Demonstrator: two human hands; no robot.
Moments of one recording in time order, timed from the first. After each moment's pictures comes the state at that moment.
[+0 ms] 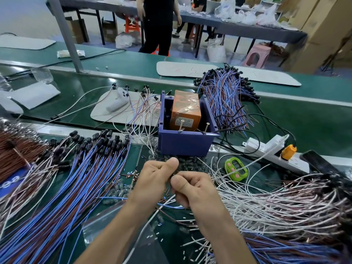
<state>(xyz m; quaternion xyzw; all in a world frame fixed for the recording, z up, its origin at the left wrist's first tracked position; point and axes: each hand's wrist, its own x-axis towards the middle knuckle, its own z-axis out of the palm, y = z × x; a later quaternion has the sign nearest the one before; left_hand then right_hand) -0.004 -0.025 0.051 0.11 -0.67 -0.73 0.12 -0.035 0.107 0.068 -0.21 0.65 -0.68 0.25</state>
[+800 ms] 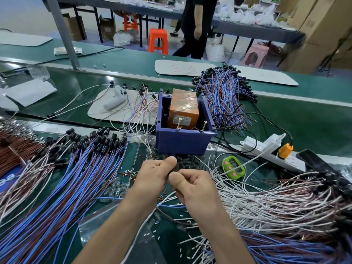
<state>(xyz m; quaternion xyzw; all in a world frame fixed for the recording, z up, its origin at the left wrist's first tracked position) -0.017 -0.022 0.040 0.21 -0.64 -0.73 0.10 -0.035 0.107 0.069 -0.20 0.73 -0.62 0.21</state>
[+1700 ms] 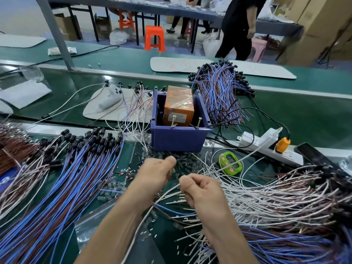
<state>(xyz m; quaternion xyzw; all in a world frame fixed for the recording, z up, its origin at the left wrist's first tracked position) -0.029 -0.019 0.038 0.27 -0.70 -0.67 0.02 -0.033 0.131 0.057 -0.10 0.71 -0.65 0.23</state>
